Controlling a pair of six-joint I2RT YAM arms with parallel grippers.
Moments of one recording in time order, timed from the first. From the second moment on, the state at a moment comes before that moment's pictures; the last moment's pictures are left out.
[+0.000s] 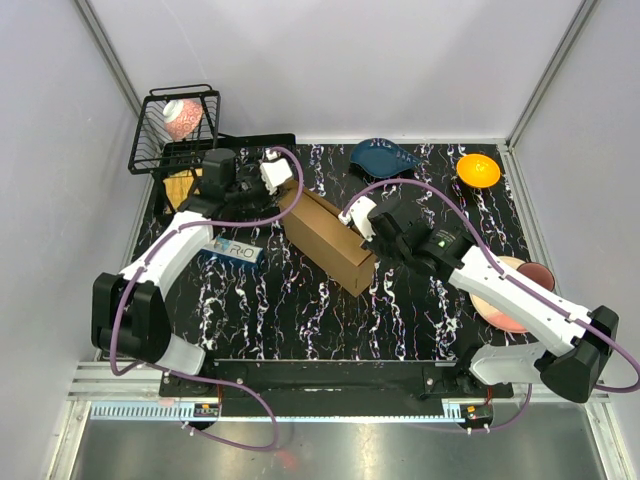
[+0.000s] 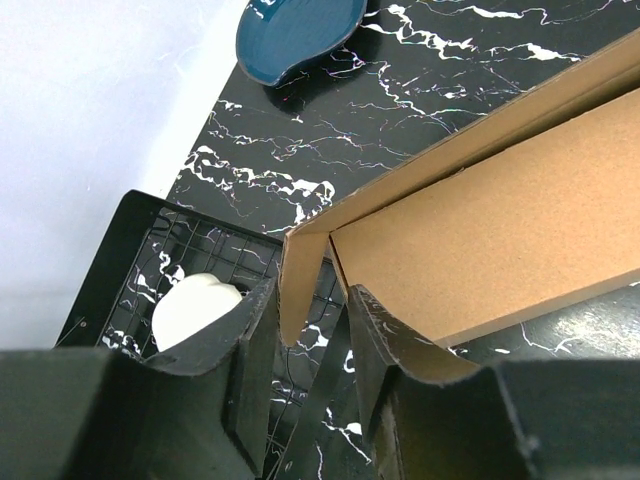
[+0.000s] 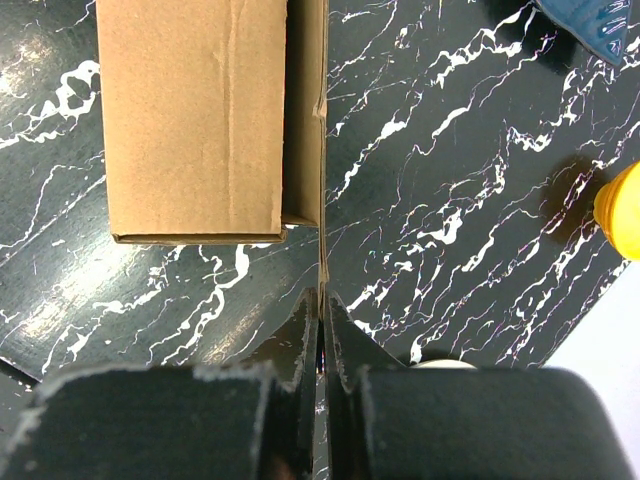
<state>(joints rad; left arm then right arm) -0.26 1.46 1.13 -0.11 0.62 0.70 0.85 1.26 1.24 -0.85 0.30 -0.24</state>
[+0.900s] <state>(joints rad) -0.33 1.33 1.04 -0.11 0.39 0.56 0.84 1.32 1.30 -0.91 0.33 -0.16</state>
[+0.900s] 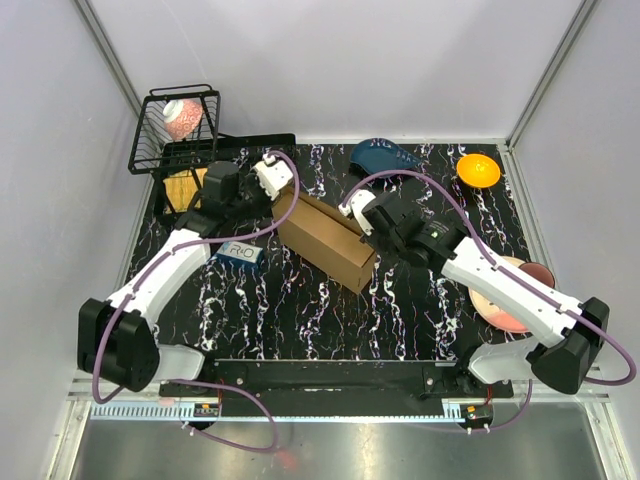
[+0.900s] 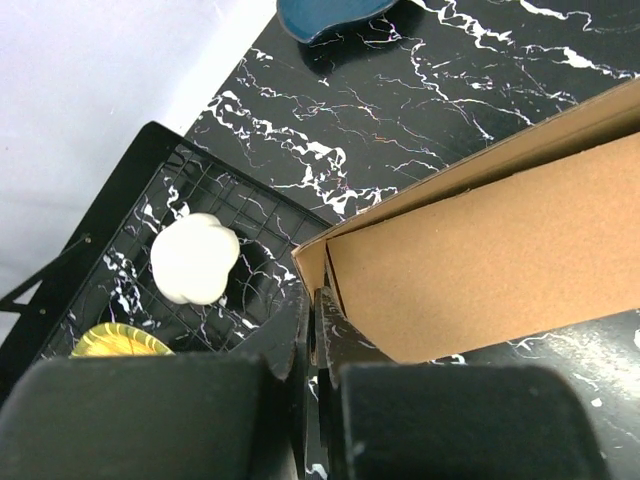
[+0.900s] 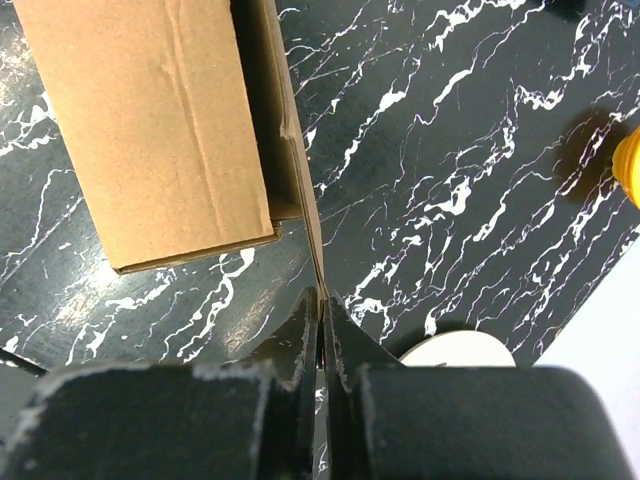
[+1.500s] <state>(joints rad) -0.52 1.23 0.98 -0.21 0.02 0.30 0.78 1.37 1.39 -1.00 0.30 0.09</state>
